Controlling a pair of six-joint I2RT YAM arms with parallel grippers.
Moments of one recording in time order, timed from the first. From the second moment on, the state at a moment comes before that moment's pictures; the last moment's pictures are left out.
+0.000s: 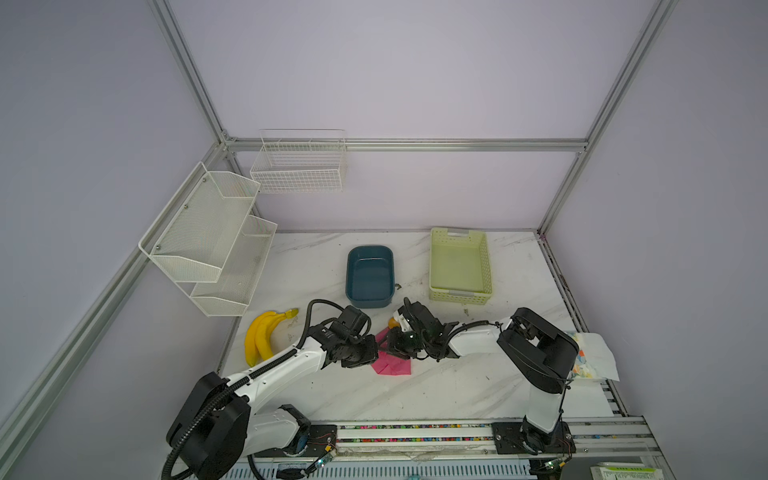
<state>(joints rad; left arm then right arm) -0.60 1.24 0.68 -0.54 0.24 -0.78 0.89 1.87 0.89 0.23 -0.43 1.12</state>
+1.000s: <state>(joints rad) -0.52 1.41 0.66 -0.34 0.34 -0.78 0.89 1.89 0.89 0.21 -0.42 1.12</state>
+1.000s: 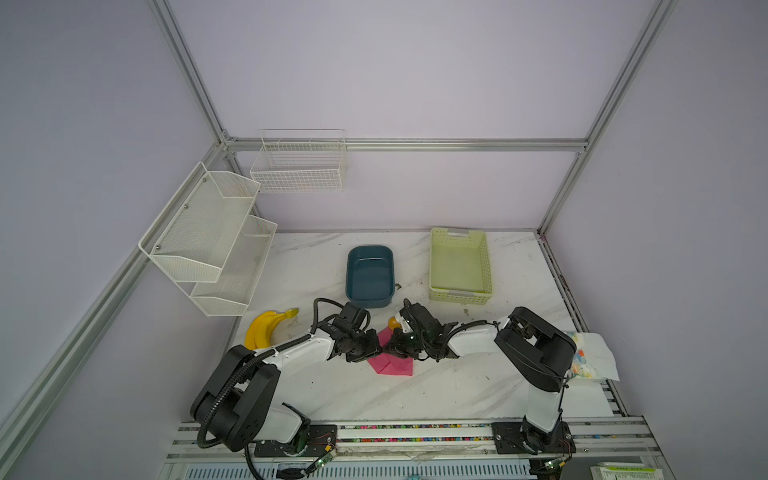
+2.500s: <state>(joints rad) -0.52 1.22 0.62 -0.32 0.38 -0.81 0.82 1.49 0.65 -0.02 -0.30 1.05</state>
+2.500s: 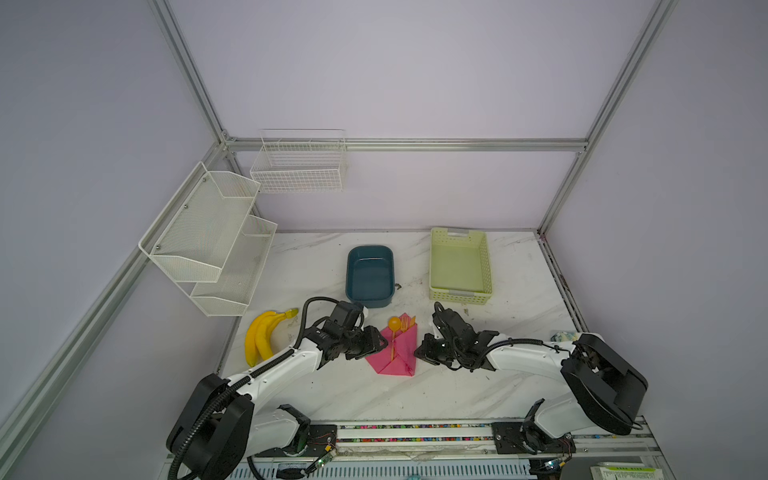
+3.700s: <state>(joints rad) -0.57 1.39 0.72 -0.13 0.57 -0.84 0.82 1.50 0.66 -0.02 -0.32 1.04</state>
